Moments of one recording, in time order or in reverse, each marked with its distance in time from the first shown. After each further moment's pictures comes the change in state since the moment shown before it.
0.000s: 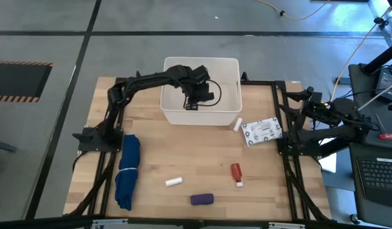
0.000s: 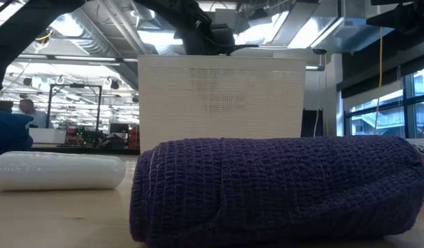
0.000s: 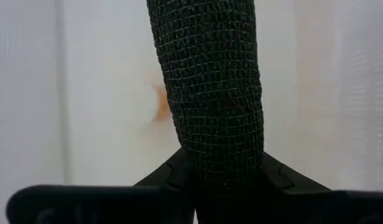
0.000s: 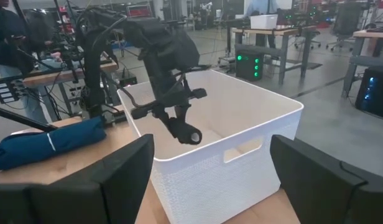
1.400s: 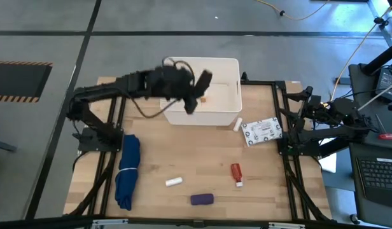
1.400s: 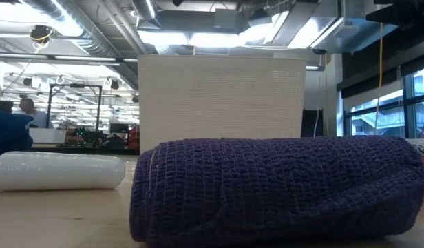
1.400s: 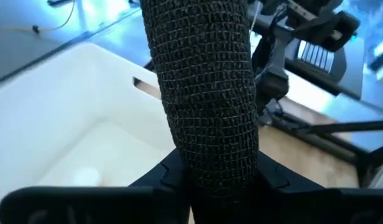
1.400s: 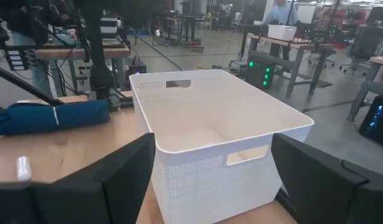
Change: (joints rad) left arm -0.247 -0.521 -0.123 0.332 -0.194 -0.762; right arm 0.000 0.000 0.000 0.002 -0.065 -0.157
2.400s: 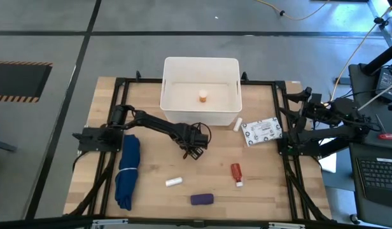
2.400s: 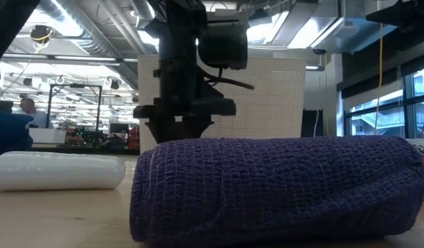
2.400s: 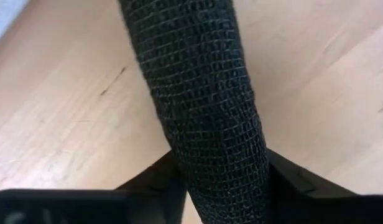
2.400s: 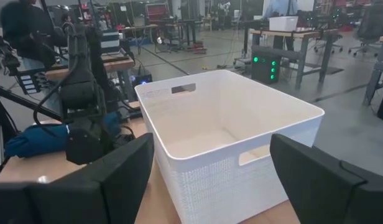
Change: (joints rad) left arm -0.272 0.531 -0.282 -0.201 -0.024 -0.627; right arm 0.000 0.000 0.000 0.012 -0.009 0.120
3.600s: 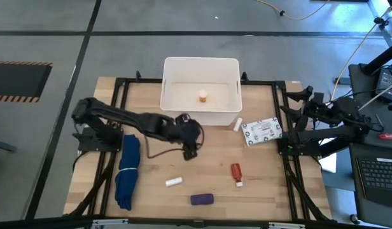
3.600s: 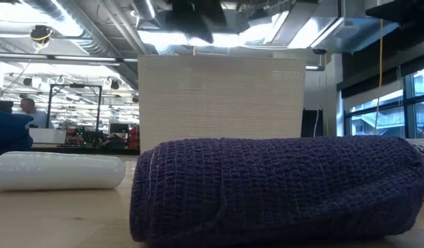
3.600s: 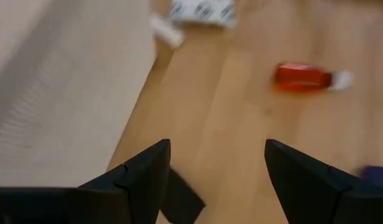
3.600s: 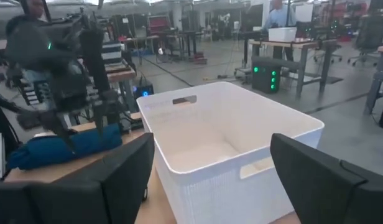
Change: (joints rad) left arm -0.111 -0.404 0.000 0.184 -0.199 0.505; right arm 0.000 0.000 0.000 0.052 0.003 -0.020
